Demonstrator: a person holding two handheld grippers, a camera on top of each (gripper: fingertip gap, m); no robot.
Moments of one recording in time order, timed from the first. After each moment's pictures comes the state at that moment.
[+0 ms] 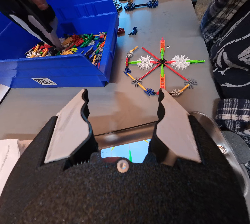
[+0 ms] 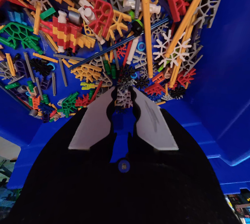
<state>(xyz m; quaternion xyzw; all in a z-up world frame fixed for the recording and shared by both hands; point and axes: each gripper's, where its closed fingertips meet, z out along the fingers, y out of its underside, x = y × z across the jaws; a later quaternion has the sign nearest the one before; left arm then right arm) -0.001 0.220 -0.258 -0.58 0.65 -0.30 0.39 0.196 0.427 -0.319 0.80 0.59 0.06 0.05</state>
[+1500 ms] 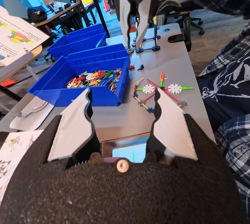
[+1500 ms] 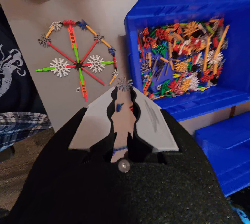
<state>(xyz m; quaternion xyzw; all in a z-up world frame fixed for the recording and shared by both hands) -0.030 0.212 -0.176 -0.53 0.60 -0.32 0.50 0.137 0.213 -0.210 0.77 0.61 0.00 -0.18</state>
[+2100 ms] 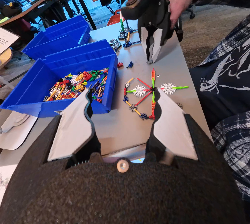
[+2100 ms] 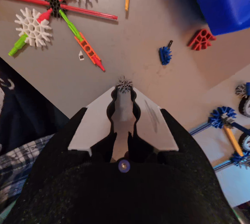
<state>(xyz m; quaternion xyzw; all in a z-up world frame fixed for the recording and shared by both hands) 0.011 0.192 -0.194 -0.51 0.65 -0.31 0.46 0.206 0.132 -0.327 0.92 0.38 -0.04 -0.12</state>
